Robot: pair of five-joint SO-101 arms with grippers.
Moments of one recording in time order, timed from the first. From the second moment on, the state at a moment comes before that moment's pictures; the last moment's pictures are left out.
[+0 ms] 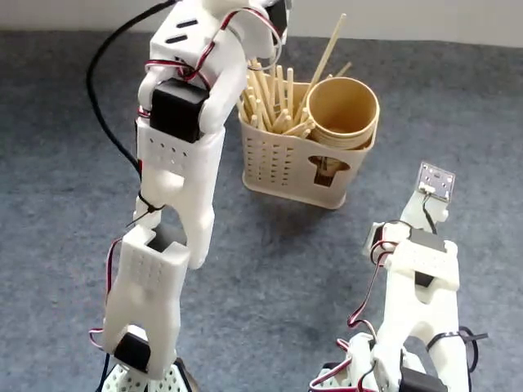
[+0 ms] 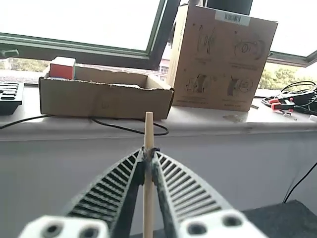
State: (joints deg) left arm 18.3 36.4 -94.0 60.2 12.6; right arm 11.8 -30.2 59.3 47.4 -2.3
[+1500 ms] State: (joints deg) left arm 17.2 23.5 -94.0 88.4 17.4; right arm 11.9 -30.2 59.3 47.4 -2.3
